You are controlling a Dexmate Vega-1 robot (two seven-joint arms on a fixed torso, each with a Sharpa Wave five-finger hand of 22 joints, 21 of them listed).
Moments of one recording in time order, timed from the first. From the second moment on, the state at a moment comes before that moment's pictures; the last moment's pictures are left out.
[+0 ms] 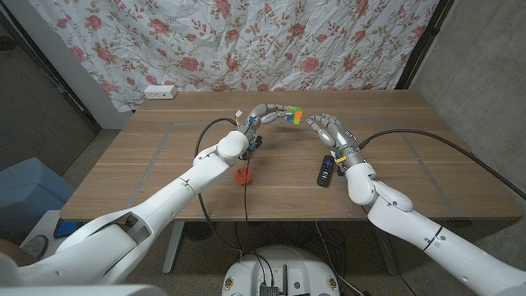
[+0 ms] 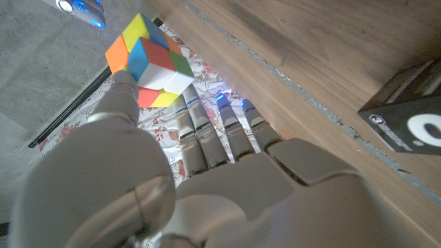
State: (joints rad) left arm 0.62 0.43 0.69 -1.45 -0.13 0.01 0.18; left_hand 0.79 0.02 0.36 -0.17 0.19 0.78 -0.06 0.20 0.20 0.85 -0.19 0.20 0.24 0.51 -0.05 0.20 0.18 0.24 0.06 0.19 0.17; right arm -1.02 -0.70 -0.58 -1.92 -0.37 -0.34 -0.41; right_hand 0.04 0.08 0.35 0.04 0.21 0.29 -0.21 0.17 0.18 0.08 0.02 0.21 0.18 -0.04 0.08 0.25 0.27 0.23 0.06 0.20 0.16
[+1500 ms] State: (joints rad) left arm 0.46 0.57 0.82 -1.49 0.23 0.08 -0.02; left_hand 0.79 0.02 0.36 -0.17 0.19 0.78 -0.06 0.20 0.20 0.85 -0.19 0.20 0.24 0.51 -0.05 0.20 0.18 0.24 0.06 0.19 0.17; right arm -1.01 -0.61 -0.44 -1.68 0.05 0.05 -0.44; right_hand 0.04 0.08 0.36 0.03 0.21 0.21 -0.21 0.17 0.18 0.15 0.02 0.21 0.18 0.04 0.05 0.26 0.25 0.28 0.04 0.20 0.16
